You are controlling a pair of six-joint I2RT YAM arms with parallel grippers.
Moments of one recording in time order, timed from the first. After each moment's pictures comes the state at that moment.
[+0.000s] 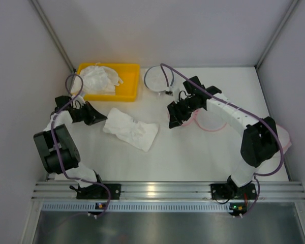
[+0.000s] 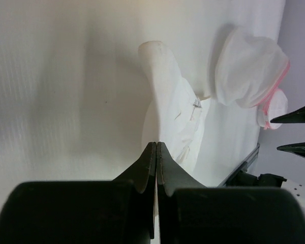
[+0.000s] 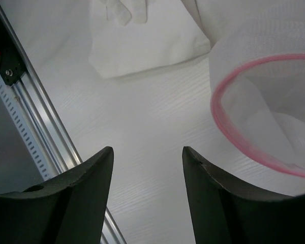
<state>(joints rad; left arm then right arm) 0.39 1.63 0.97 -0.45 0.92 -0.18 0.53 1.69 1.39 -0.77 -0.61 -0.18</state>
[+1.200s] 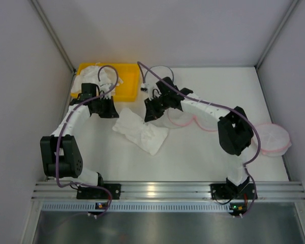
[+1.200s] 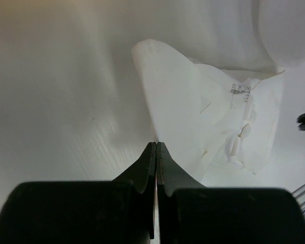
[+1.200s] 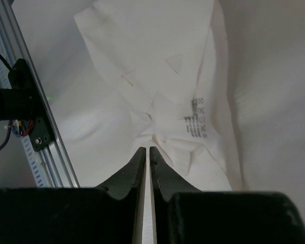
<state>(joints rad) 0.02 1.50 1.11 -0.59 0.50 0.06 0.69 1.93 1.58 -0.49 -0.61 0.07</state>
